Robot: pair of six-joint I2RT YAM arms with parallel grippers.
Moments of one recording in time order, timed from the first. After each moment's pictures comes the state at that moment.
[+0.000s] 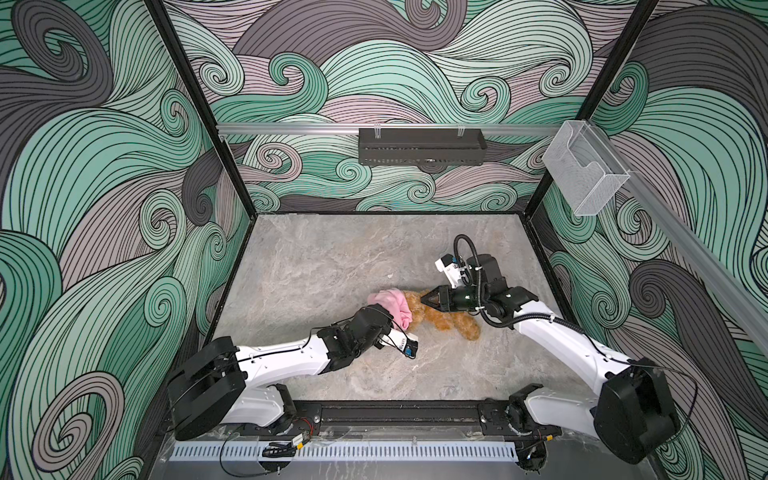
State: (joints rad) left arm -1.00 1.30 0.57 0.17 -0.28 1.32; right arm 0.48 1.25 0.82 -0.33 -0.66 0.43
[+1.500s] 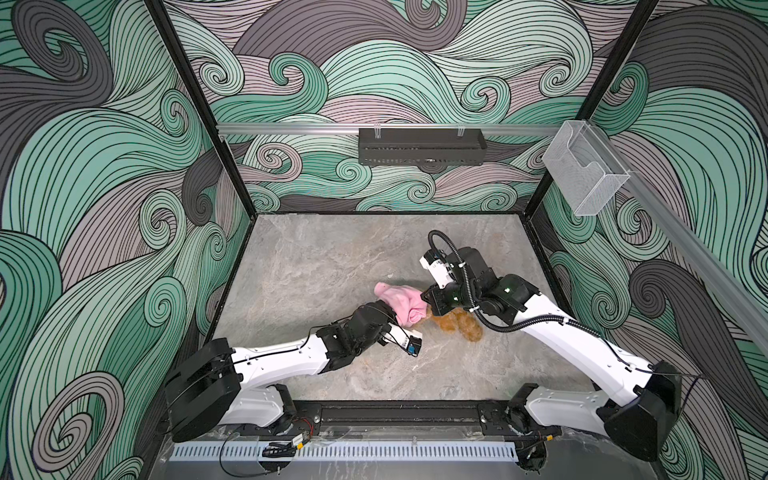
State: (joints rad) left arm -1.00 1.28 0.59 0.20 -0.27 1.34; right arm 0.72 1.25 1.13 -0.73 -0.15 0.17
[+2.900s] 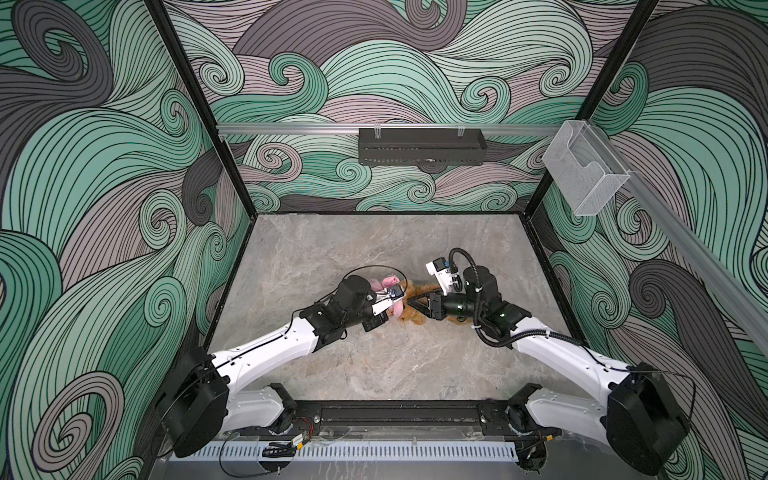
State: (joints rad) left arm -0.77 1.23 0.72 -0.09 0.09 0.45; right arm 0.59 1.20 0.66 0.08 -0.64 0.53
